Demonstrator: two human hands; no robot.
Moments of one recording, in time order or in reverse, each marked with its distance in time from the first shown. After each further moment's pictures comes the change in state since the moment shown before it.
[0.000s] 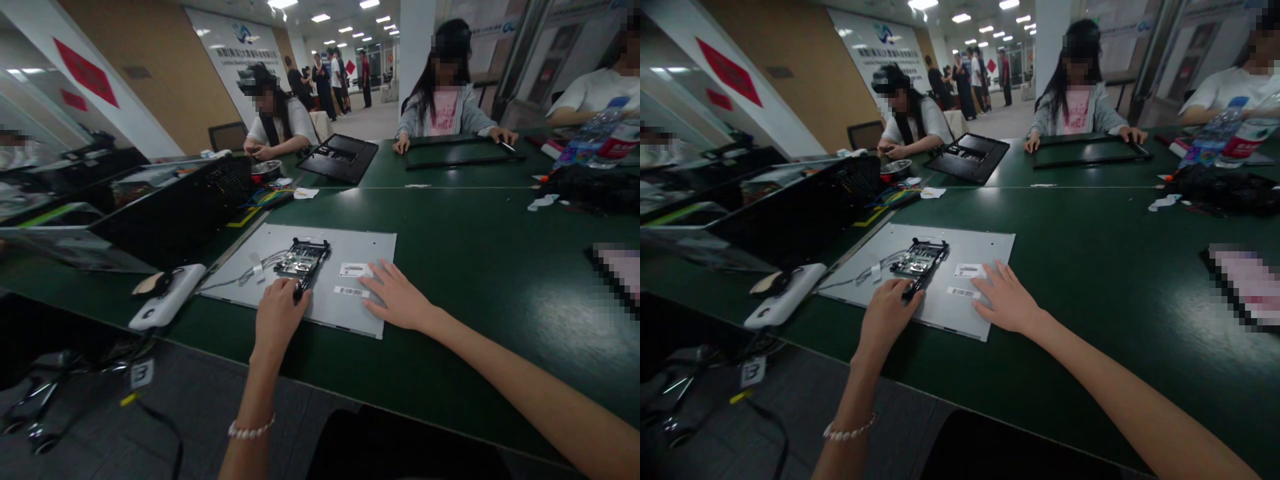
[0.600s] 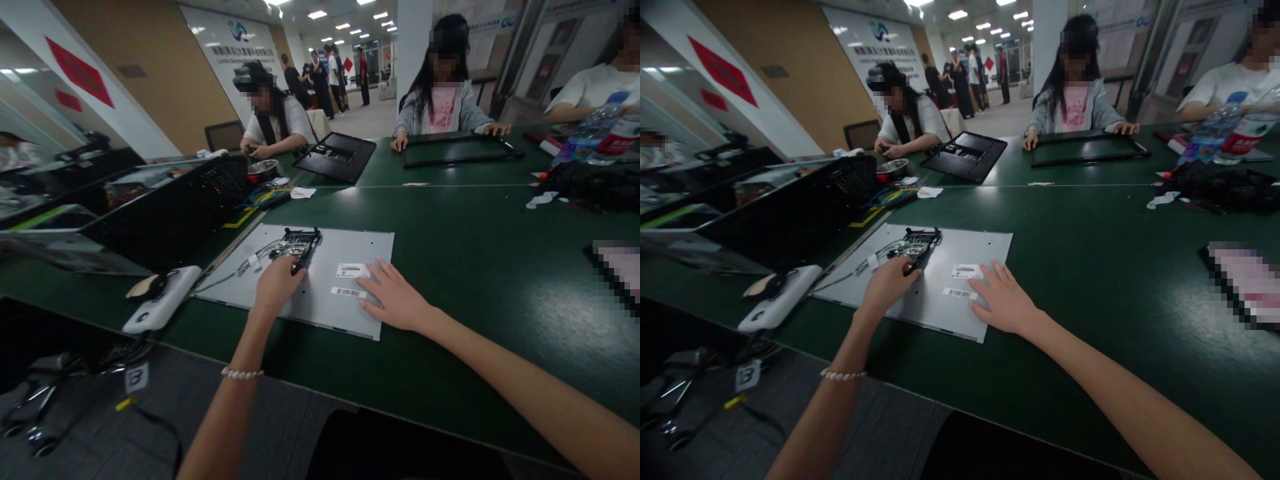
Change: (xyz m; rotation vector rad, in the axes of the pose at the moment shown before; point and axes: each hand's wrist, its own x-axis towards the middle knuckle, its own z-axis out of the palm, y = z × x) left_hand 0.072 -0.012 0.001 0.023 -0.147 0.034; right_hand -0.001 -0.001 -0.004 0.022 -0.003 -0.002
